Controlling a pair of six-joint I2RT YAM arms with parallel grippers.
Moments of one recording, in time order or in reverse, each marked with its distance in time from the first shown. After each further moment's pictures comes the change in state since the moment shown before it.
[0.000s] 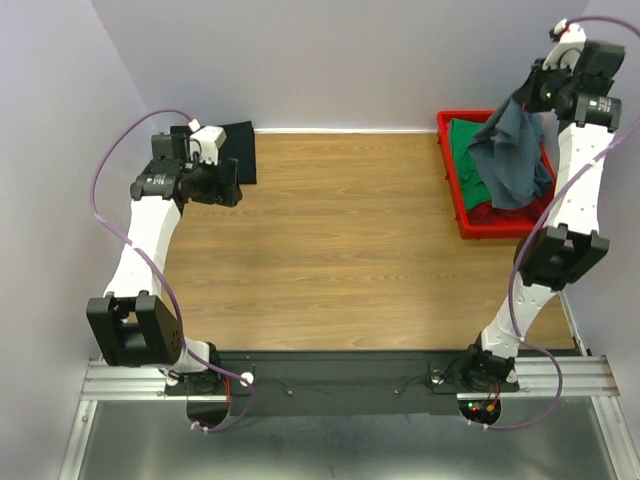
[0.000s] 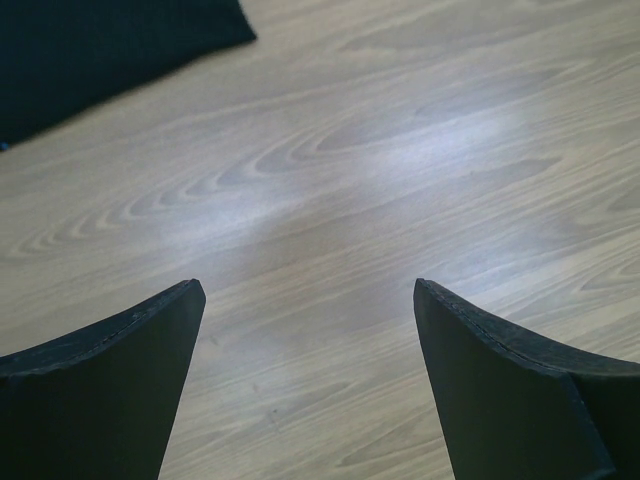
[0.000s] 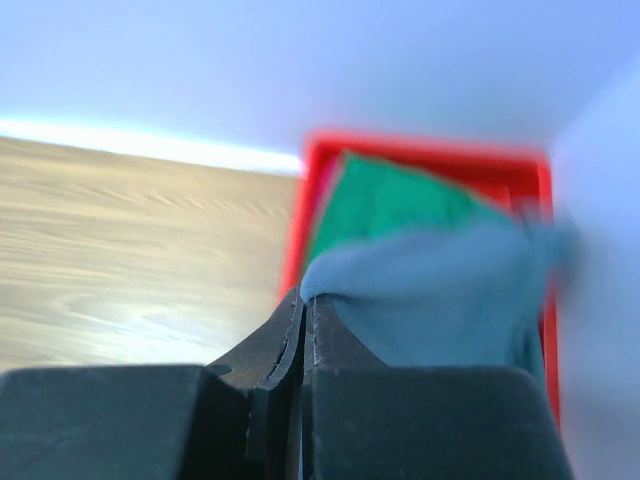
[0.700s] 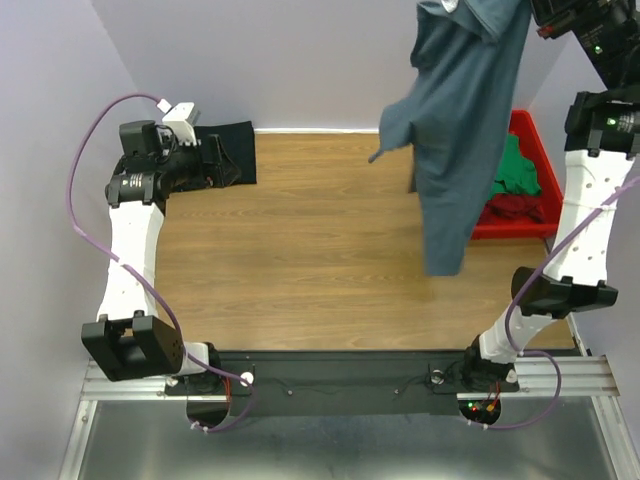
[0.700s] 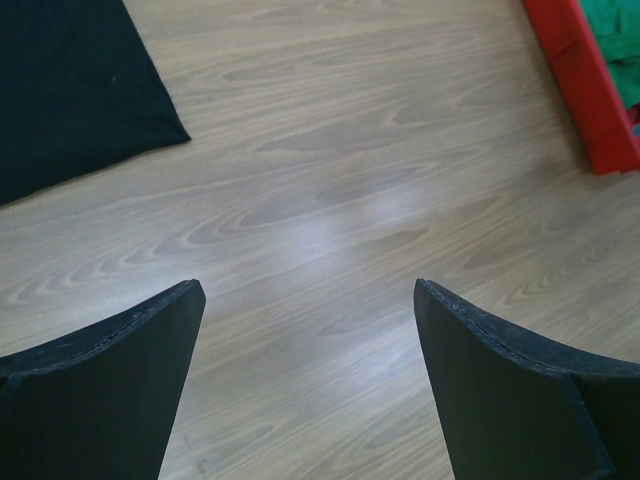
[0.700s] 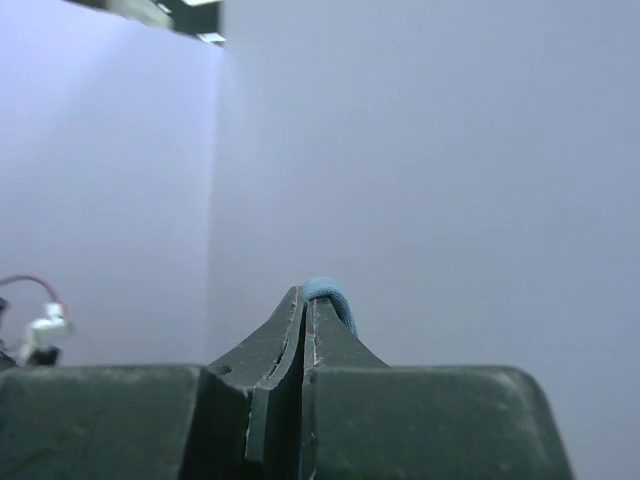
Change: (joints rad) left arm 0.085 -0.061 0.107 0.027 0.246 -0.177; right arm 0.116 -0.287 0.052 1.004 -0.347 0.676
